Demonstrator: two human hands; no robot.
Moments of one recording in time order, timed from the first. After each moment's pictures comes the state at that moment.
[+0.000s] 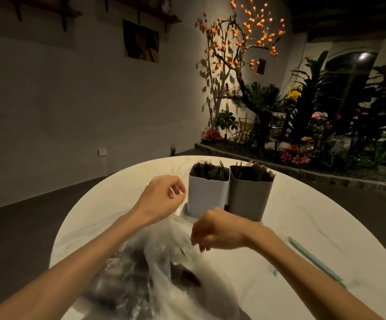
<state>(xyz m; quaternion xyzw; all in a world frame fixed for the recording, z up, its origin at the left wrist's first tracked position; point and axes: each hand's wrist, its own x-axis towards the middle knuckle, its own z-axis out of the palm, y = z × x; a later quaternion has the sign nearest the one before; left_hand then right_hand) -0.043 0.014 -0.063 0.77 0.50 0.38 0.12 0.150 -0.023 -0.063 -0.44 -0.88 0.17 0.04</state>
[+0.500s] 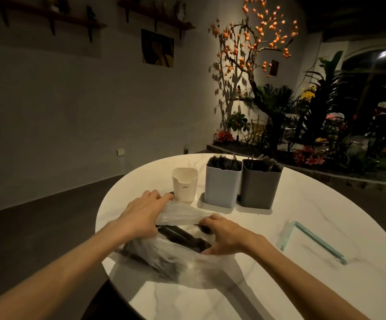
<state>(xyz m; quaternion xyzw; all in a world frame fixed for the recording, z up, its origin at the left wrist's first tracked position) -0.125 -0.077 -0.087 0.82 0.57 0.07 -0.01 0.122 -0.063 -0.128 -0.52 -0.85 0.13 0.03</state>
